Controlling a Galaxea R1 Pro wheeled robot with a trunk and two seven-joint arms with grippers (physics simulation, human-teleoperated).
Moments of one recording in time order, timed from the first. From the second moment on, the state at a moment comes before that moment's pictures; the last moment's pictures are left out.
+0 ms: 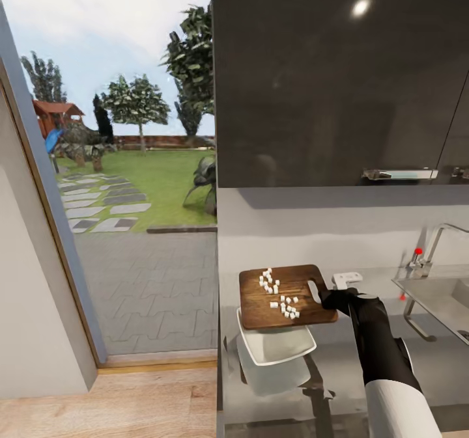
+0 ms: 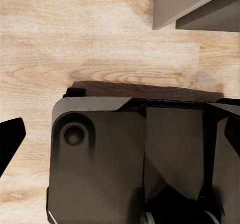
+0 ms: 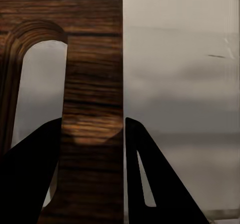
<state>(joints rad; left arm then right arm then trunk) -0.24 -0.05 -0.36 0.08 0.47 -0.06 -0.08 -0.59 0.08 -0.38 -1.18 0.60 0.63 0.43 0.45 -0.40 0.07</state>
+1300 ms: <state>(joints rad) -0.24 -0.05 -0.36 0.08 0.47 -0.06 -0.08 -0.59 0.06 -0.39 -1.18 0.60 0.61 0.47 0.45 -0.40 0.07</state>
